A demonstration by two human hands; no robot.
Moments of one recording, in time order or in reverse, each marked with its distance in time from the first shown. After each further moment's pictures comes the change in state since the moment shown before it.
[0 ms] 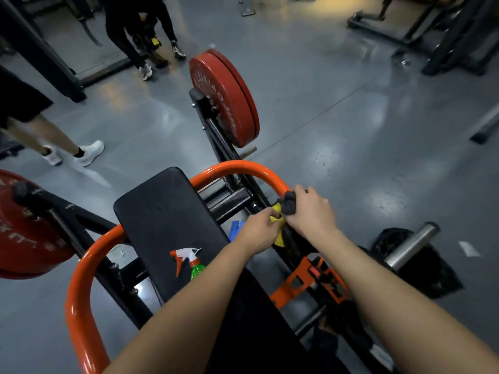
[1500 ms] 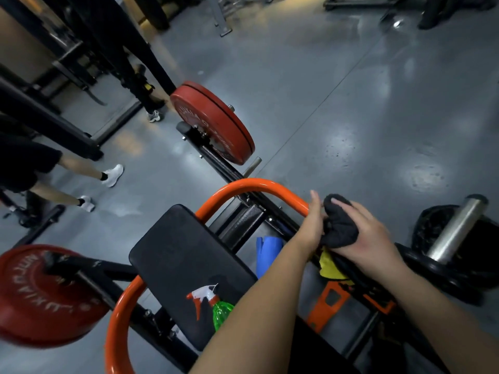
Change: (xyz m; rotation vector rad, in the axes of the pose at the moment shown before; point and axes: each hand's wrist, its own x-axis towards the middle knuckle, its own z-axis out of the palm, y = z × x) left_hand 0.057 0.085 0.075 -0.641 -0.130 -0.157; right_hand -0.032 0.107 0.033 0.793 0.231 -0.004
